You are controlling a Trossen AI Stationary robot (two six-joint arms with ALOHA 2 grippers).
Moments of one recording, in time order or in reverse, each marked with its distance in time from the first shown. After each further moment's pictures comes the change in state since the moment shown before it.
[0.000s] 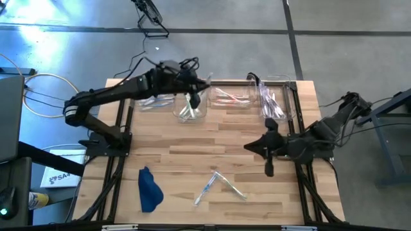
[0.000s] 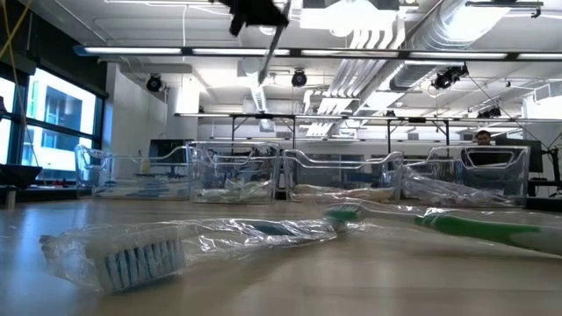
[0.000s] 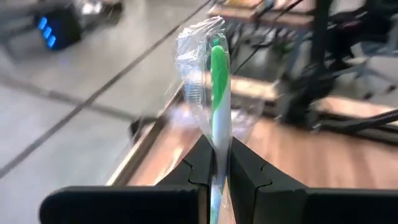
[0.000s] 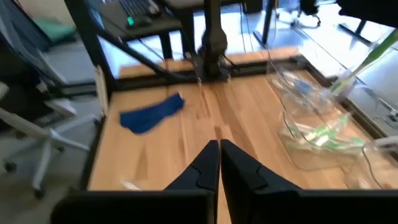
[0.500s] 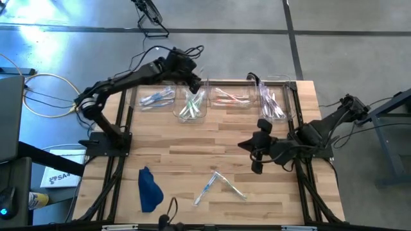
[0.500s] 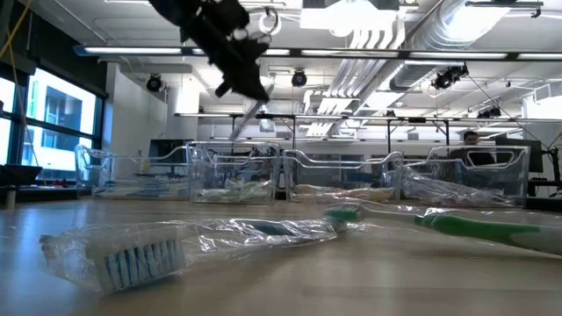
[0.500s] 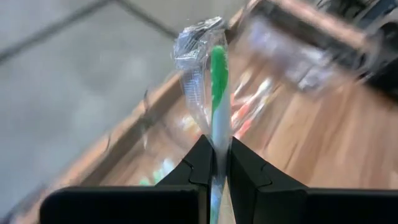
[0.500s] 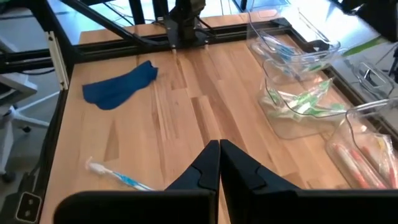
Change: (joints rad) left arm 0.291 0.182 0.000 -0.155 0.120 -0.112; right arm -0.082 0.096 0.000 -0.095 -0.033 0.064
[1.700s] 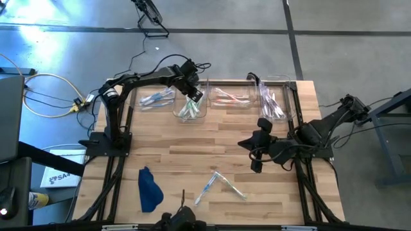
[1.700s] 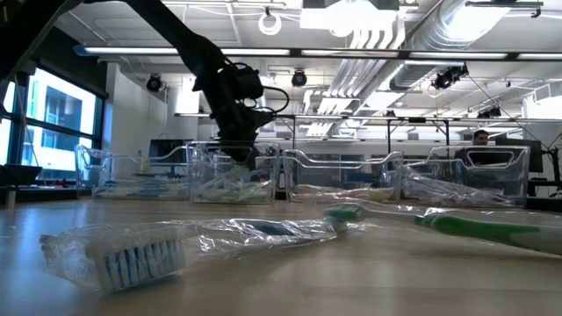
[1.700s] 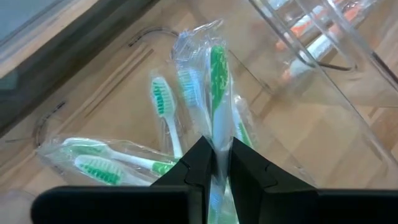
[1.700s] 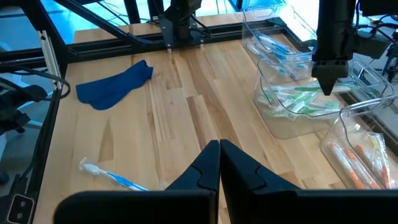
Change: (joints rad) left arm 0.063 0.304 0.000 -0.146 0.054 -0.065; right arm -0.009 0.000 0.000 -0.010 0.007 0.007
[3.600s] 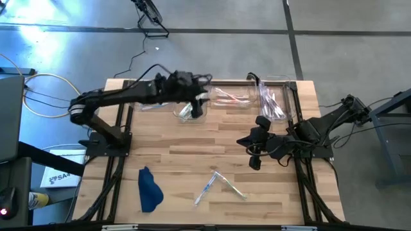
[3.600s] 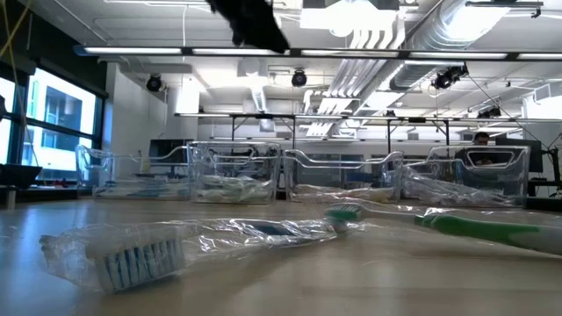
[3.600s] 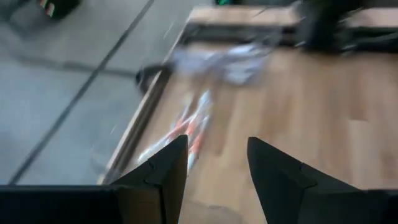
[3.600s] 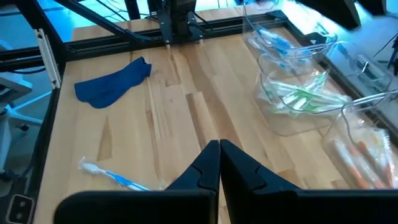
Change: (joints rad) left arm -0.387 -0.406 -0.001 0.140 -0.278 0.303; right arm -0.052 -0.001 0.000 0.002 -0.056 -0.017
